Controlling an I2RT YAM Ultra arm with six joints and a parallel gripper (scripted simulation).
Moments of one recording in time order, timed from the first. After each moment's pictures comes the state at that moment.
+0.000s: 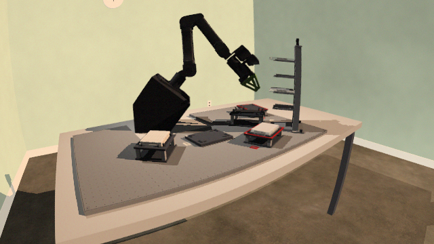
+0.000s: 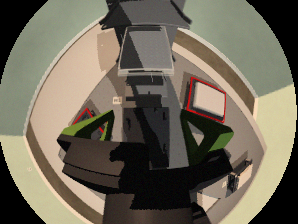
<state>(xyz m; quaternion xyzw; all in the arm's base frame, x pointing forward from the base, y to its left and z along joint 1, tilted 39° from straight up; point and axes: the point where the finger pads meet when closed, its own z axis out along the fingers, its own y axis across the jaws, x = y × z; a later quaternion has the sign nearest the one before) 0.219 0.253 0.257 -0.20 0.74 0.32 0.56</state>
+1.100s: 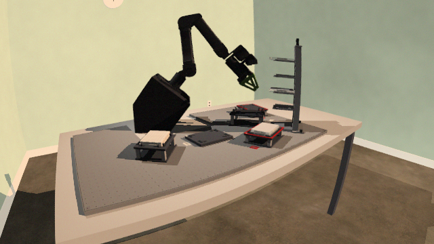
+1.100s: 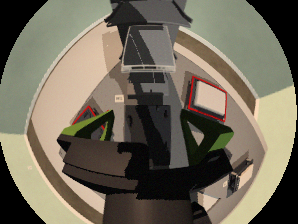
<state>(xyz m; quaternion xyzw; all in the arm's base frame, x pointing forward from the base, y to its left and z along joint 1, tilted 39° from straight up) 0.212 0.251 0.254 -0.20 0.73 0.32 0.56</state>
